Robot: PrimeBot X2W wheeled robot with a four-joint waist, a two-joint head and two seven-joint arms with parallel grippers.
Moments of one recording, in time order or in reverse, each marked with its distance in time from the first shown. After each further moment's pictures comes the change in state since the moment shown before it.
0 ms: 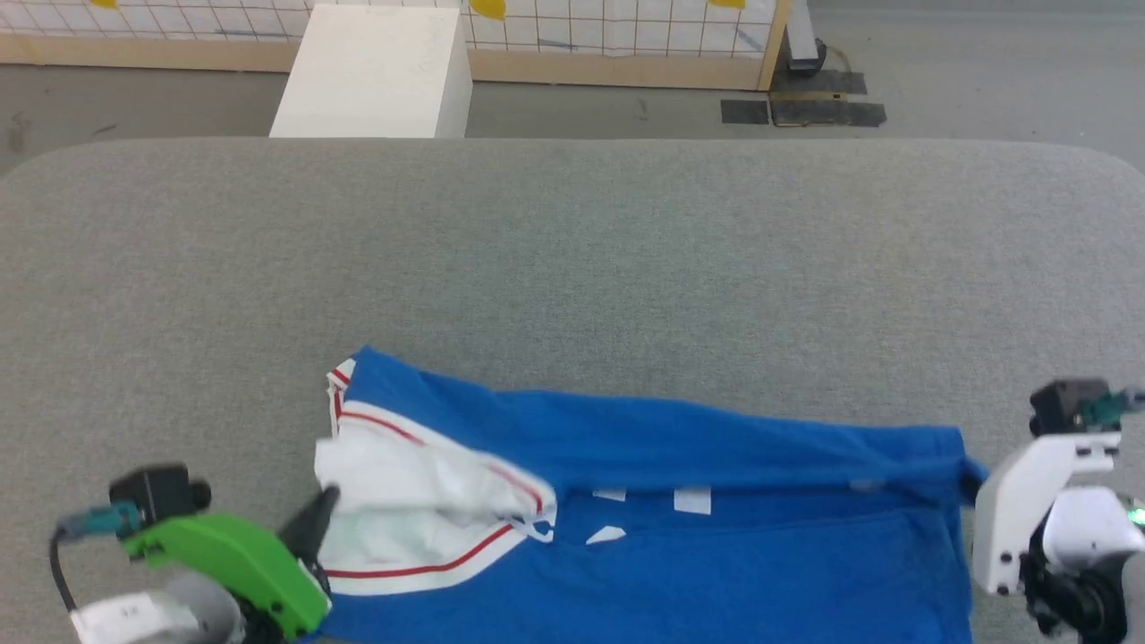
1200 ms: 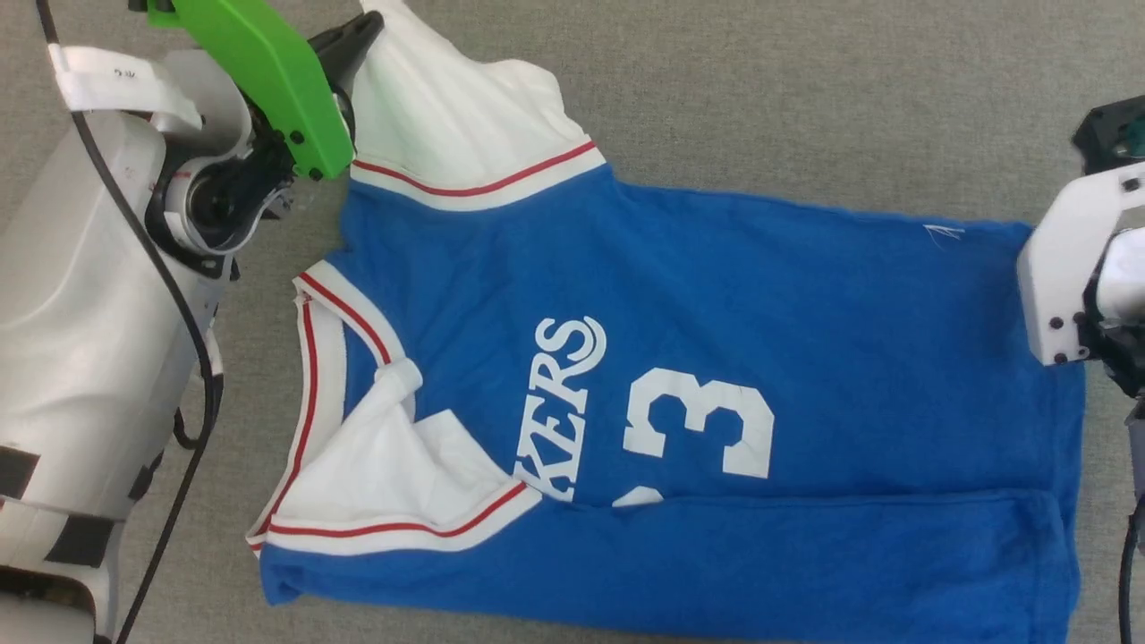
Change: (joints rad) left arm -0.995 -0.140 -0.155 0.517 0.202 -0.277 0.281; right arm -0.445 -0.145 0.130 -0.006 -0.165 0.000 0.302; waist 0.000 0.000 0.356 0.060
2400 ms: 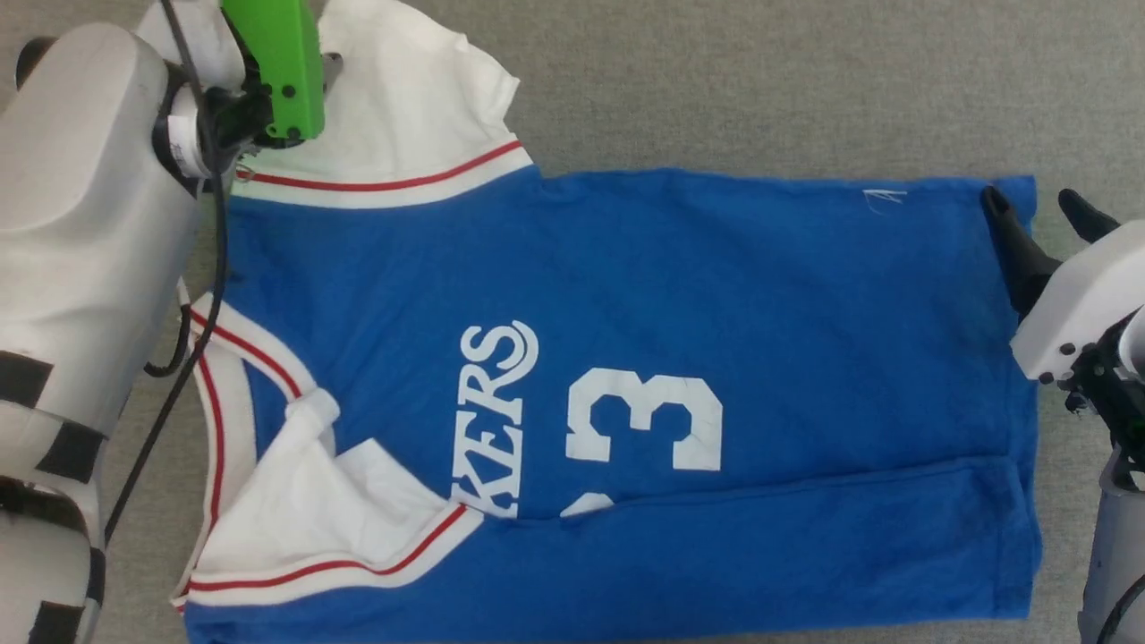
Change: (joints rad) left arm -0.212 -0.017 -0.164 0.280 0.171 0.113 0.294; right arm 0.149 0.260 -0.213 -0.250 0.138 0.000 -0.339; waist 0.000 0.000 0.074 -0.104
